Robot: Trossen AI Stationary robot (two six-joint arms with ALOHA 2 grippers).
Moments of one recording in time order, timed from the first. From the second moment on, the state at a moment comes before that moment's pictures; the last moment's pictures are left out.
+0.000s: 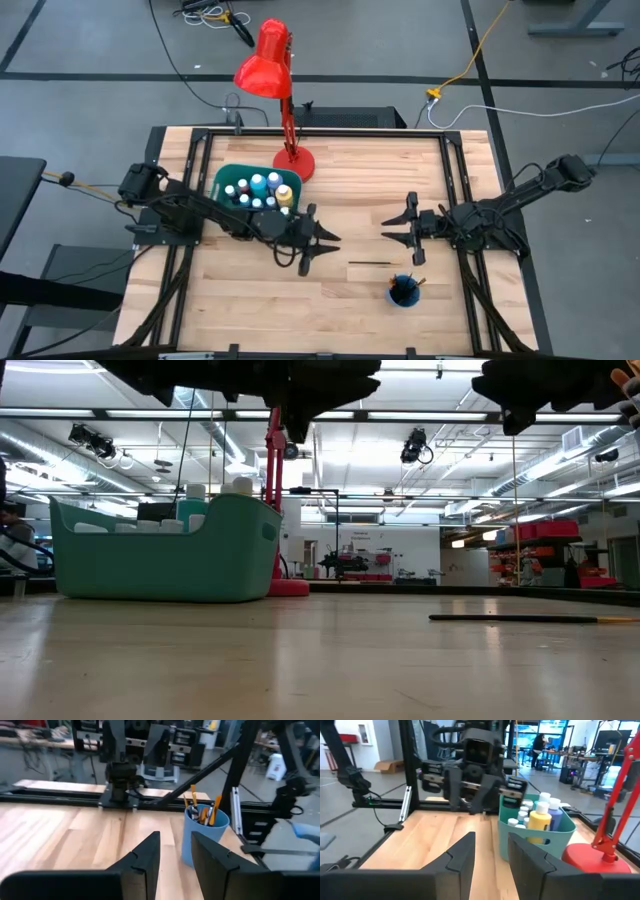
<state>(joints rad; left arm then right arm) -0.24 1.64 0.85 0.67 -0.15 -0.15 0.41 0.80 0.30 0.47 0.37 -0.02</state>
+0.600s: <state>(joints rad) -0.27 2.25 1.24 0.92 -0.16 -0.06 0.39 0.81 0.30 0.49 0.32 0.02</state>
